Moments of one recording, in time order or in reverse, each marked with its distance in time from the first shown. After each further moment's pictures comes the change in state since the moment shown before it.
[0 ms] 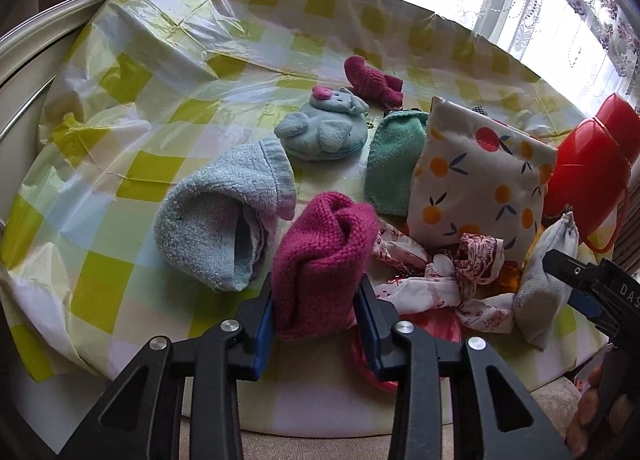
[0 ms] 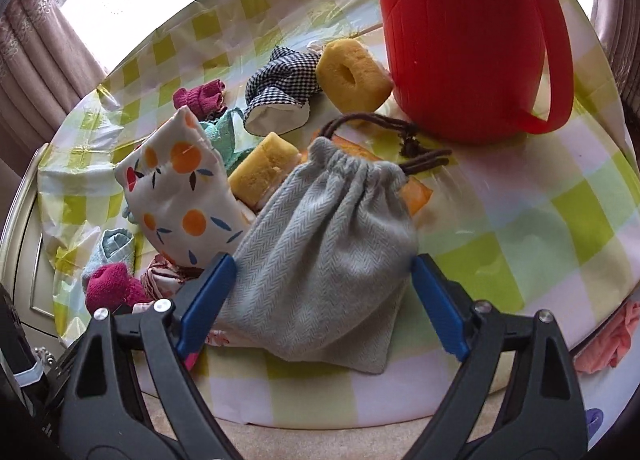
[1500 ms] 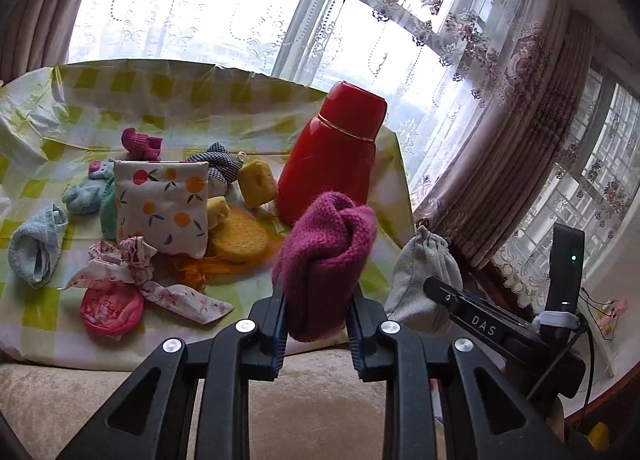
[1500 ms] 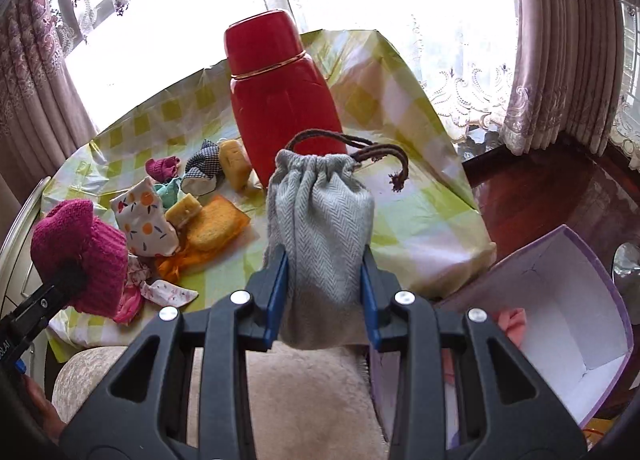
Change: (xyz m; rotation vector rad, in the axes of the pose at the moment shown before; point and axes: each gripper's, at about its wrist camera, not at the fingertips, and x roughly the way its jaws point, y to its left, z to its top) left arm -0.130 -0.172 -0.060 0.226 -0.145 -0.517; right arm -0.169 -0.127 -0.055 0.008 -0.299 -0.180
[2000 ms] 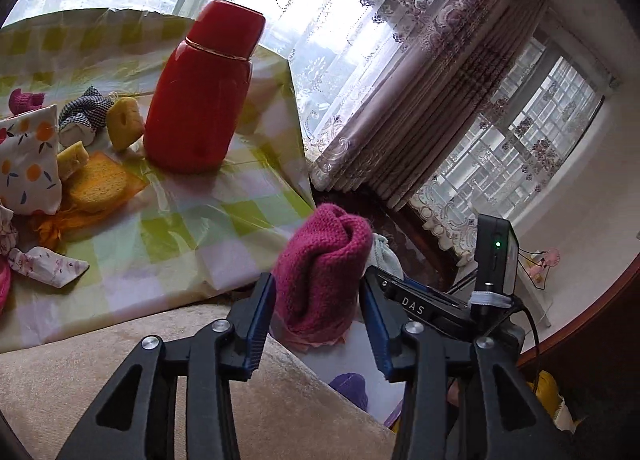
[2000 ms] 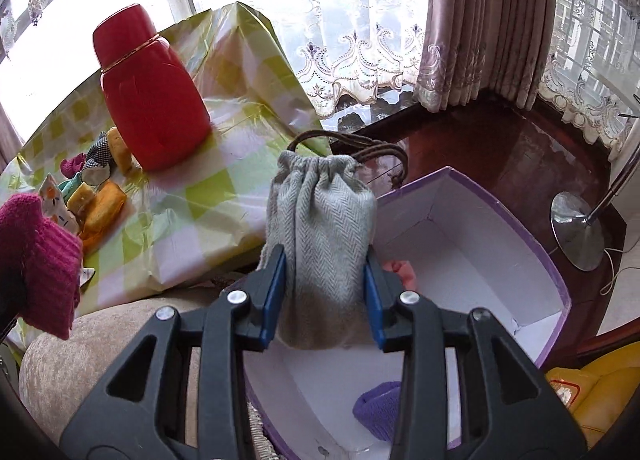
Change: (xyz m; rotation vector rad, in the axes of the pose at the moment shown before) left arm 0.042 -0.066 -0.025 0.060 0.214 -0.318; right arm -0.010 -0.093 -0.024 0.140 0.115 -0.223
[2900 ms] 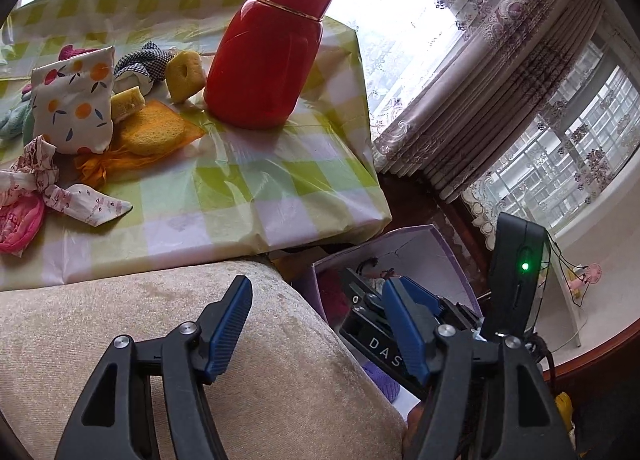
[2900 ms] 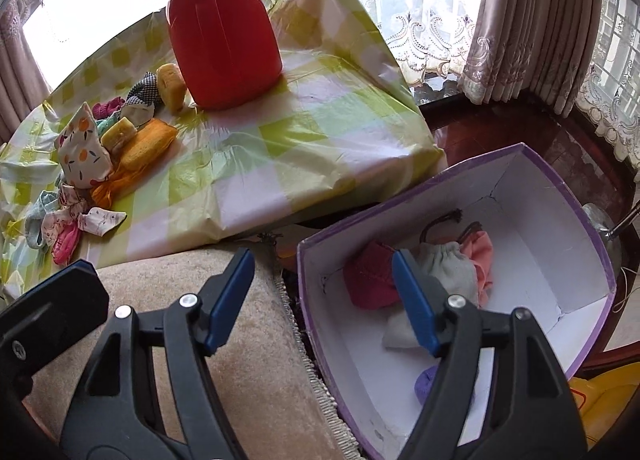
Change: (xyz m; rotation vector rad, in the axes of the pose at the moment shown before) left arm 0.005 0.017 -0.022 -0.130 0.058 0.206; right arm 0.015 0.073 -0.043 -0.144 0.054 0.086
